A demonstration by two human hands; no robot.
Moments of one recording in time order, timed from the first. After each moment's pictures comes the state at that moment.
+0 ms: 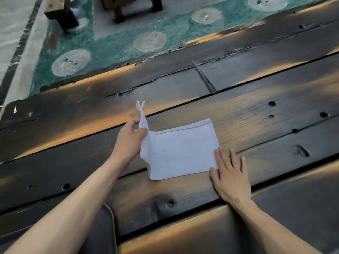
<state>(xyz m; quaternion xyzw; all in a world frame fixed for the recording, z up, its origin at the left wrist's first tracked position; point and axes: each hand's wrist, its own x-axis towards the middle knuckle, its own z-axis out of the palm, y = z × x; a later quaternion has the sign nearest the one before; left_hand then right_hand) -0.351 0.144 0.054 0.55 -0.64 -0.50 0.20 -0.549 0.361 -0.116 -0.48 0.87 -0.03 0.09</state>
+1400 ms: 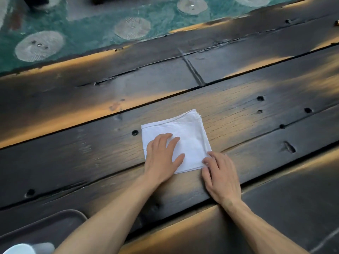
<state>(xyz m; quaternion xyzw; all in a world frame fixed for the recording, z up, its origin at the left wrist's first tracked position) -0.413 0.199 -0.083 0.36 -0.91 -0.18 0.04 -0.550 0.362 -0.101 -0.52 0.83 -0.20 0.02</state>
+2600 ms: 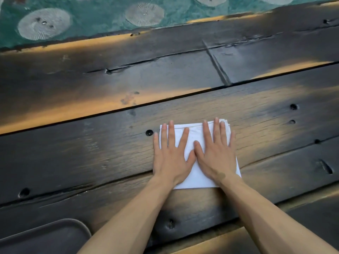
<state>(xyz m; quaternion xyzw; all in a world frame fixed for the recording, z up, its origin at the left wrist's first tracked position) -0.414 0.168 -0.127 0.42 -0.90 -0.09 0.00 -0.552 0.238 -0.122 -0.48 0.87 -0.02 0.06</state>
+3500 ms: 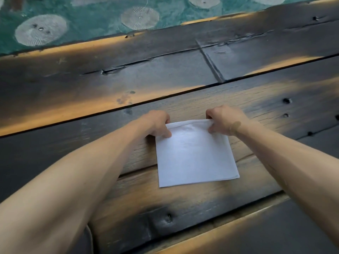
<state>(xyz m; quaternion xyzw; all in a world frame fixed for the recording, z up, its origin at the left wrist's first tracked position) -0.440 0.055 -0.054 0.36 -0.87 -0.24 -0.23 -0.630 0.178 -0.049 -0.57 0.80 0.13 0.16</state>
